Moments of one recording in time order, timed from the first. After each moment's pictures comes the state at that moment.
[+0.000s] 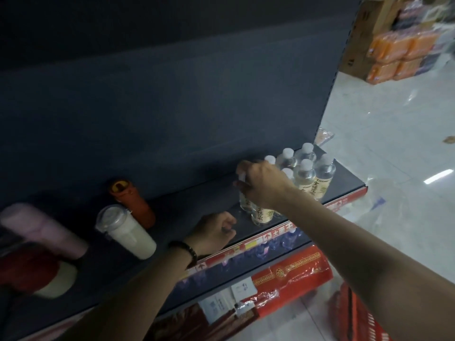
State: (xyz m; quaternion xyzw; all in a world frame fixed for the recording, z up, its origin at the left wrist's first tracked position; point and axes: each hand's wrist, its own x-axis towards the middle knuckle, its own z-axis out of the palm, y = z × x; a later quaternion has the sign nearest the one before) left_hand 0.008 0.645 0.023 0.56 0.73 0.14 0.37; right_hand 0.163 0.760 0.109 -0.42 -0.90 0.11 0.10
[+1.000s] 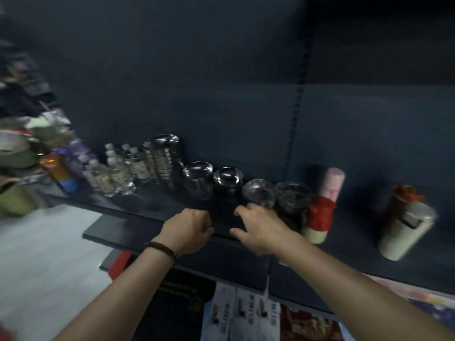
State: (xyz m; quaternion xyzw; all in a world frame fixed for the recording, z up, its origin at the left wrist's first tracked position) left_hand -0.428 0.008 0.124 0.34 0.93 0.08 0.09; right_hand -0.317 0.195 0.127 -0.10 -0.99 0.12 -0.03
